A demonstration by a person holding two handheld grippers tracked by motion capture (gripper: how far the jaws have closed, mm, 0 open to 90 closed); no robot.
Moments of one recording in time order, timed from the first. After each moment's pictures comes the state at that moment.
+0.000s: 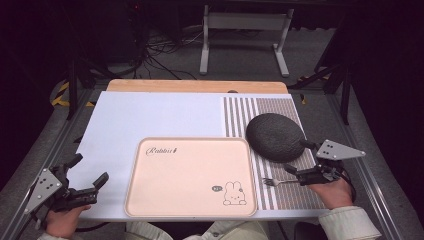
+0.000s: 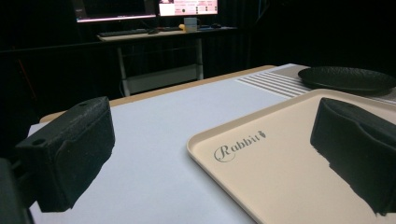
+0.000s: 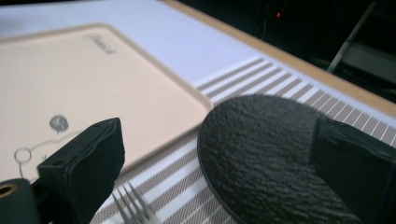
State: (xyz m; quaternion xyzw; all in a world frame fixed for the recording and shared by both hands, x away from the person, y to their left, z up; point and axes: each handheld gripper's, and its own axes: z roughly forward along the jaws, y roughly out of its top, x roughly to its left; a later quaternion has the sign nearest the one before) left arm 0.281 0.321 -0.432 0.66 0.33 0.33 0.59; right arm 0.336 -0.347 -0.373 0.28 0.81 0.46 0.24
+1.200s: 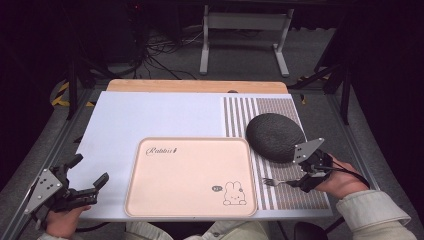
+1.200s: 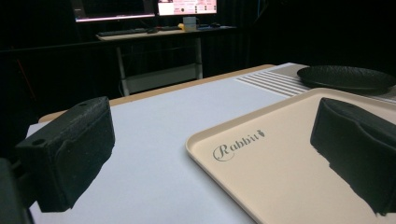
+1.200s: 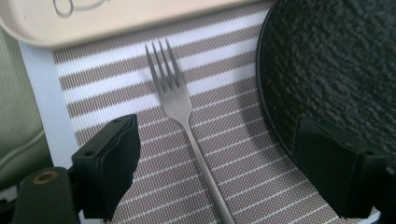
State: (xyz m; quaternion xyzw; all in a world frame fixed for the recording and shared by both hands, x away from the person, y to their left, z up) left arm 0.281 0.320 -0.432 0.66 0.33 0.33 0.59; right arm 0.359 -0.325 -0.371 0.15 0.97 0.18 0.11
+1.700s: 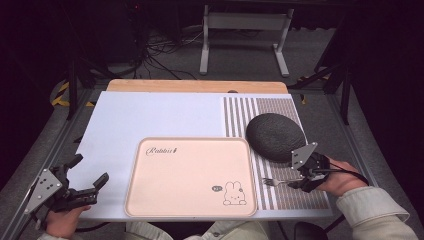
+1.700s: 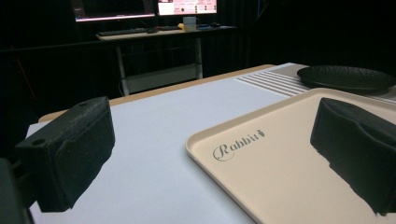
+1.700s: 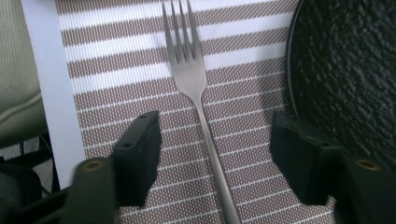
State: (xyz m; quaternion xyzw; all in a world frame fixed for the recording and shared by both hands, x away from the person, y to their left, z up) left arm 0.280 0.321 -0.432 0.66 0.33 0.33 0.59; right arm 0.362 -0.328 -0.385 0.09 0.98 0.15 0.09
